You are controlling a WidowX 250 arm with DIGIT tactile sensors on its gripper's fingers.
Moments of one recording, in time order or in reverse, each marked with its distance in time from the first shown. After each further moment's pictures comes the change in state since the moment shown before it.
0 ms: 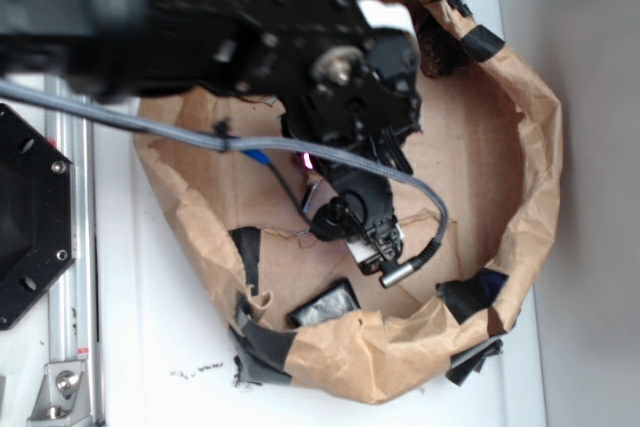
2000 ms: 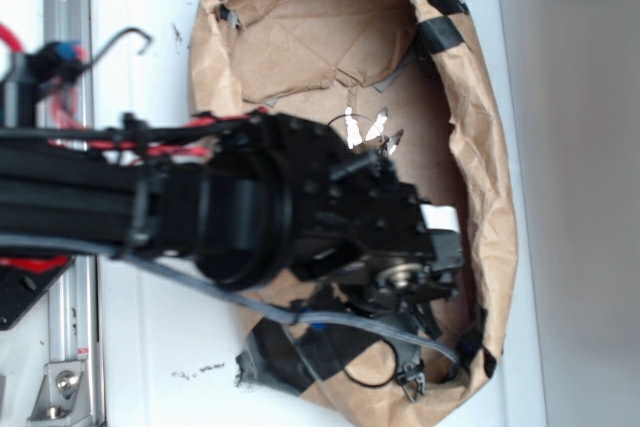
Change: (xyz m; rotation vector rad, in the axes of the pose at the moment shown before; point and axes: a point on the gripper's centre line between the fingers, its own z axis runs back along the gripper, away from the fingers) arm -0.028 -0.062 -0.061 0.002 0.061 -0.097
